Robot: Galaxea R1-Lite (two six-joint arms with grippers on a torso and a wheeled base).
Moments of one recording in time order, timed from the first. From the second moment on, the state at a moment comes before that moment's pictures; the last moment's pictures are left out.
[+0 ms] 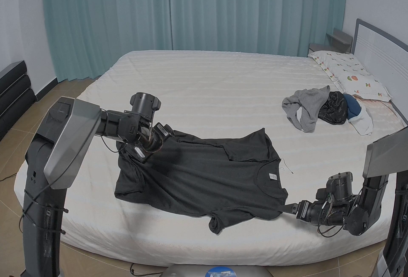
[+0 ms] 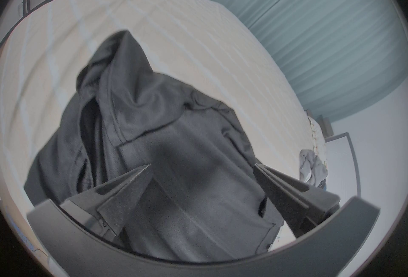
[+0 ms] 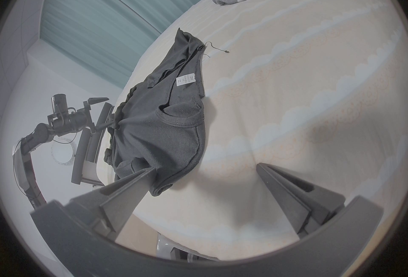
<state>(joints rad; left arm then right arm) -0.28 2.47 -1.80 0.15 0.02 -0.98 0.24 2.25 -0.27 -1.22 0.28 0.63</state>
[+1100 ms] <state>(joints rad) -0.08 2.69 -2.00 -0.38 0.26 -0.79 0.24 2.25 -0.27 -1.22 0.28 0.63</state>
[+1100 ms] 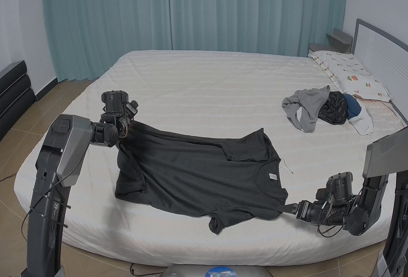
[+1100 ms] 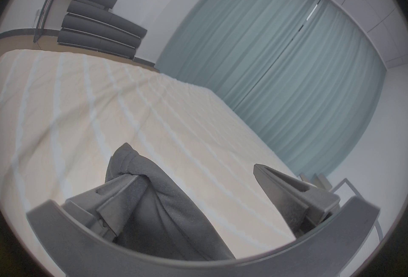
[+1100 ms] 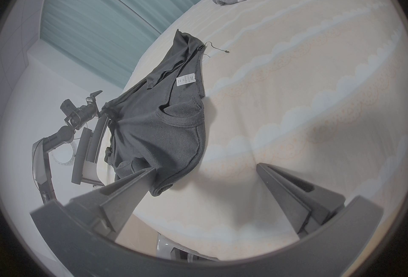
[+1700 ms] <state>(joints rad) -0.03 2.67 -2.00 -0.39 0.20 -0.82 0.24 2.25 -0.26 -1.23 0.28 0.63</state>
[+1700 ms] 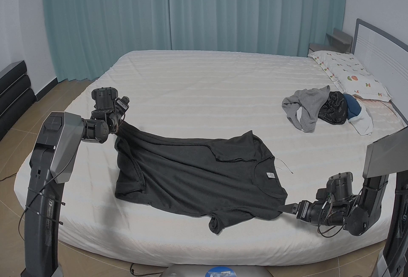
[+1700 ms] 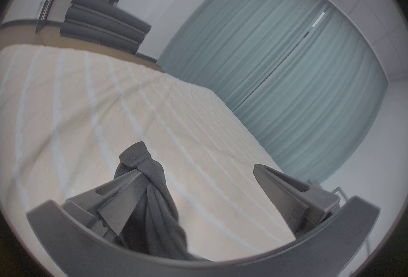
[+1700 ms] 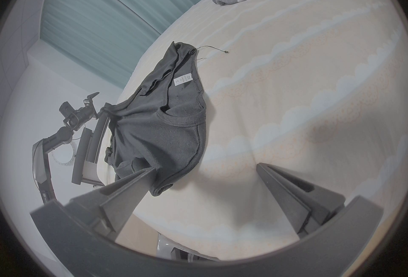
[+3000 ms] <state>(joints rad) 0.05 2.48 -1.98 0.30 -0.44 -1.01 0.27 2.26 -0.23 -1.39 0.29 0.76</state>
